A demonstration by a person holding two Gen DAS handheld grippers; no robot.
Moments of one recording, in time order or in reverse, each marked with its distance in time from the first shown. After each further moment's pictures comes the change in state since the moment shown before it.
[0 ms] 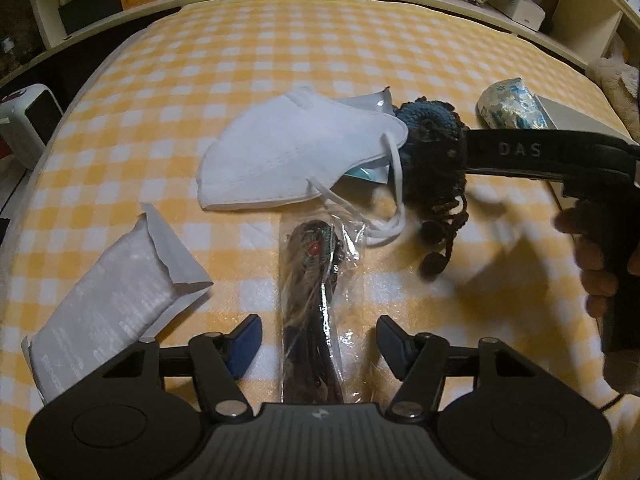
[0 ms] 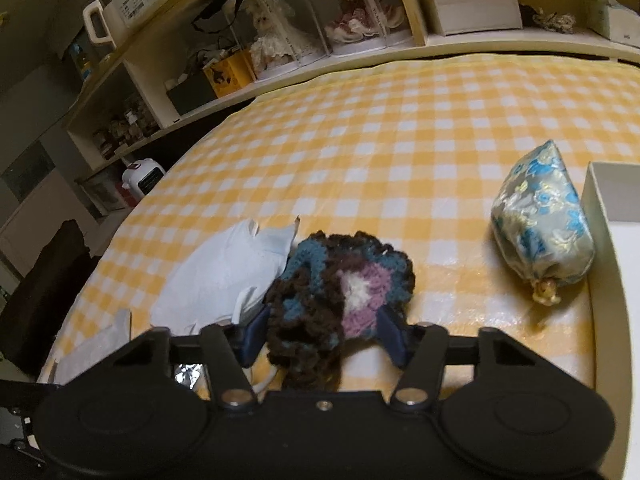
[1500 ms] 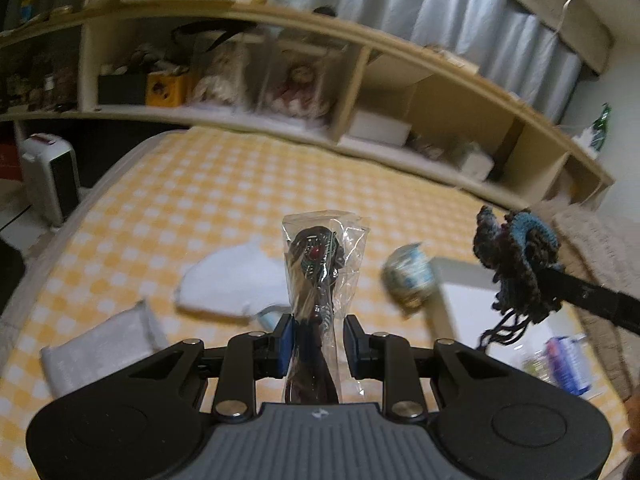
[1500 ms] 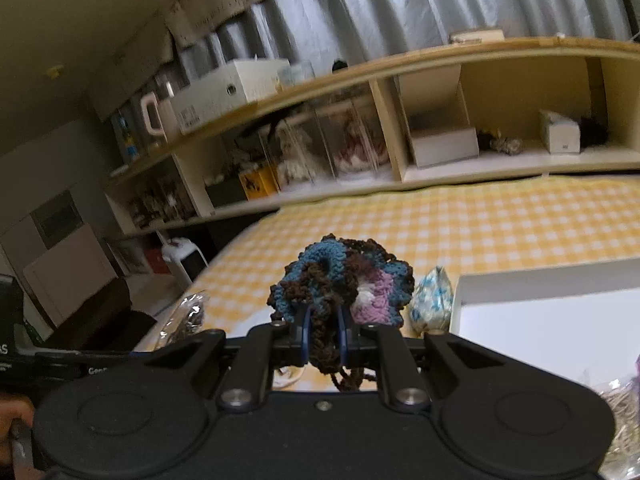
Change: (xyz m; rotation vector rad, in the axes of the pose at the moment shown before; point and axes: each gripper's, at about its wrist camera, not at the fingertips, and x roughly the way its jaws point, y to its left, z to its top) left arm -0.123 -0.027 -0.013 -0.180 -0.375 -0.094; right arm -0.230 0.005 -0.016 -0.067 -0.300 -0.006
